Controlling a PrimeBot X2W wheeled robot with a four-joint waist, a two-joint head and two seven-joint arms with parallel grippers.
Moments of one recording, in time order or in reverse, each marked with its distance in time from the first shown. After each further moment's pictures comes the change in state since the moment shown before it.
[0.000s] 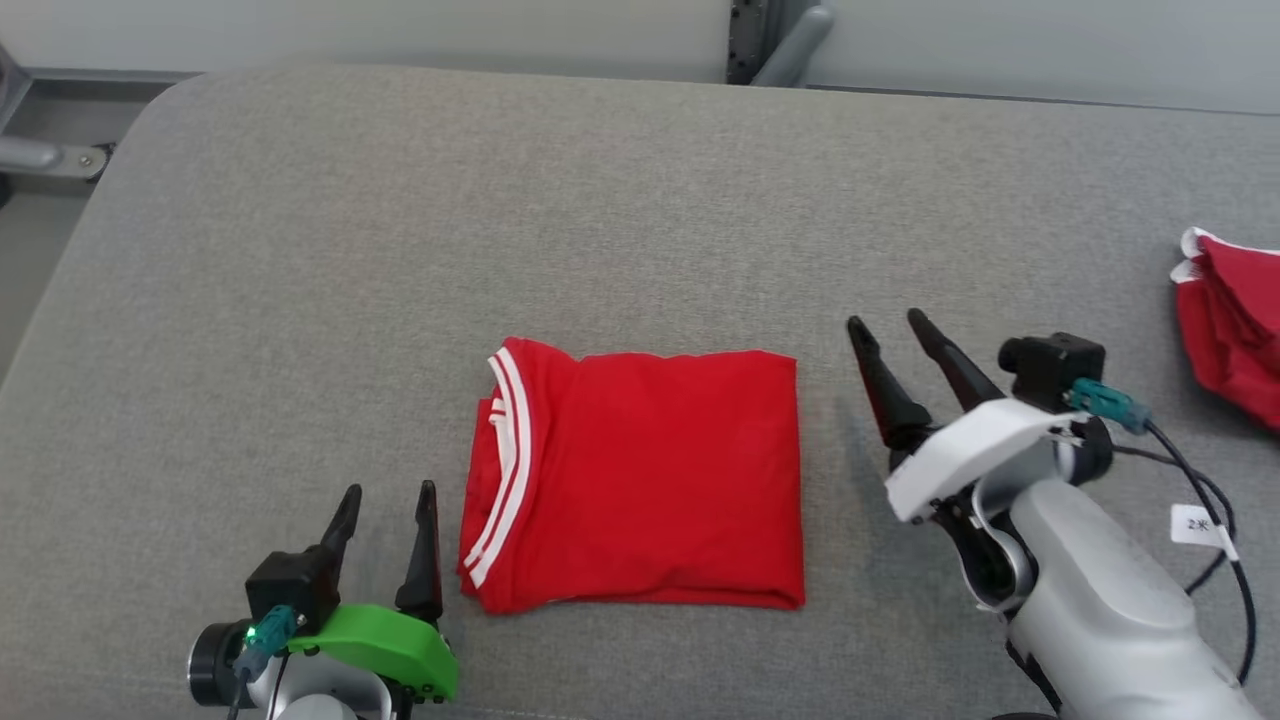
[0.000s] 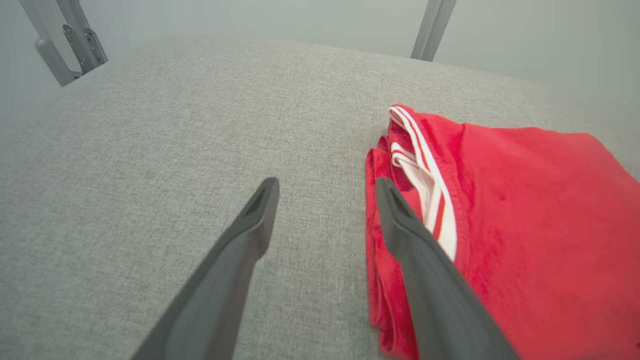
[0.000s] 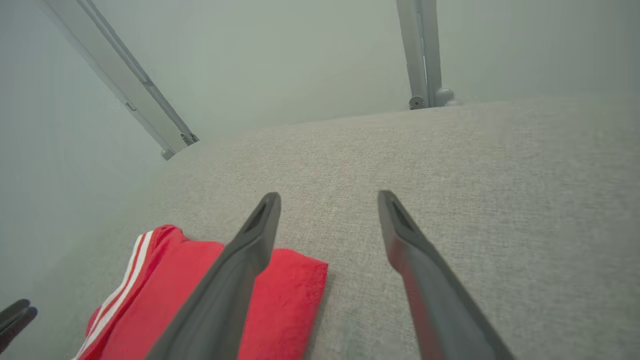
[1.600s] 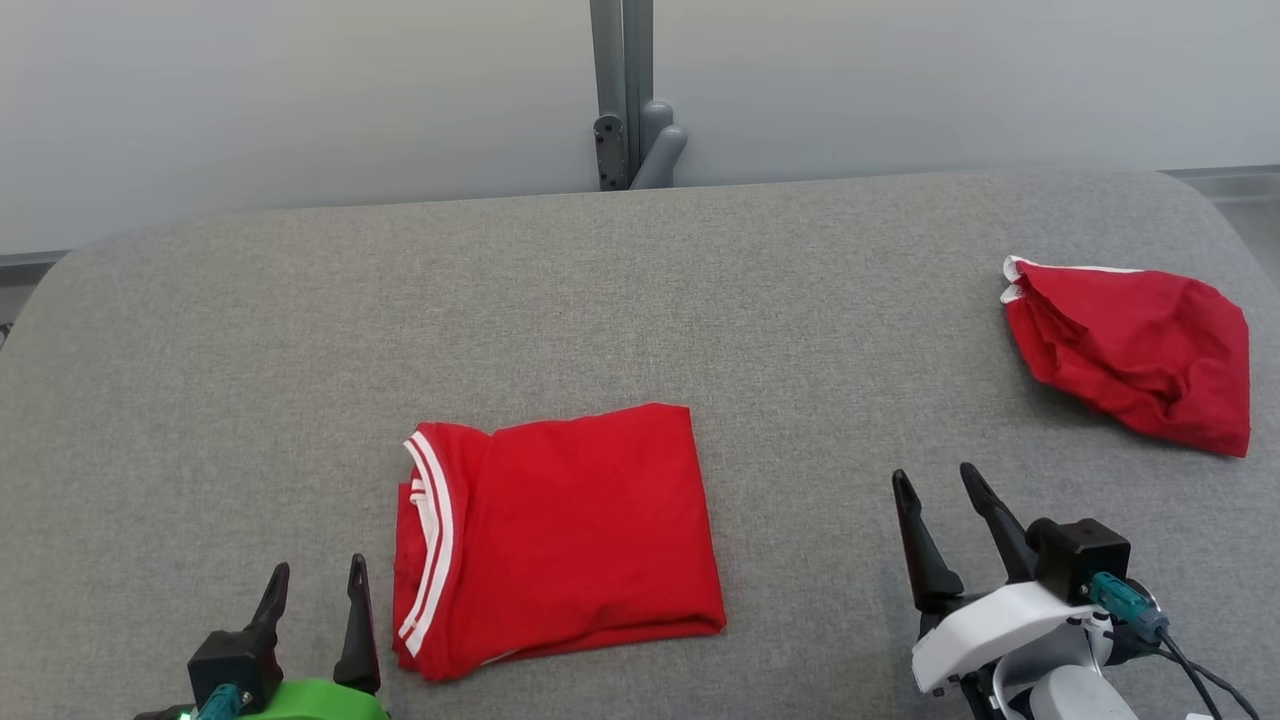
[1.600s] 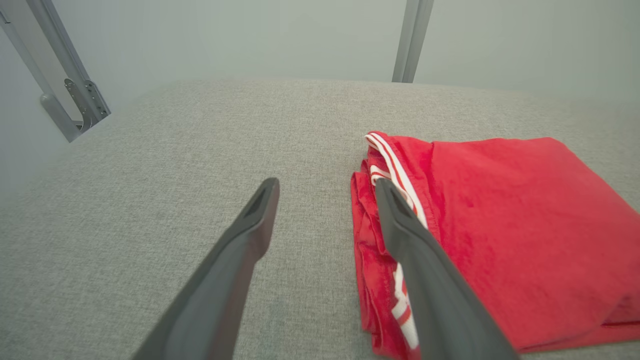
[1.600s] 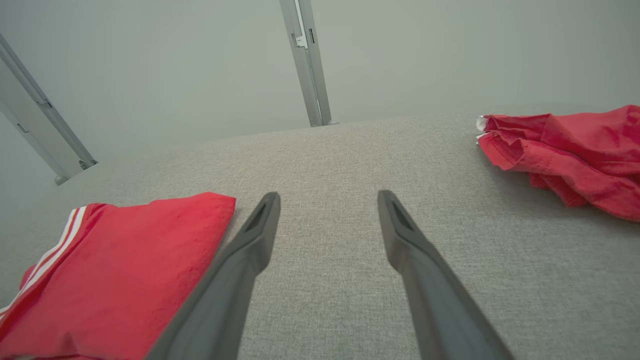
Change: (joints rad) left arm 0.132 0.000 0.169 -0.045 0.119 -0.023 0.000; right arm 0.431 0.142 -0.337 -0.269 -0.428 0.000 0.000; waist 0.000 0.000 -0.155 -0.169
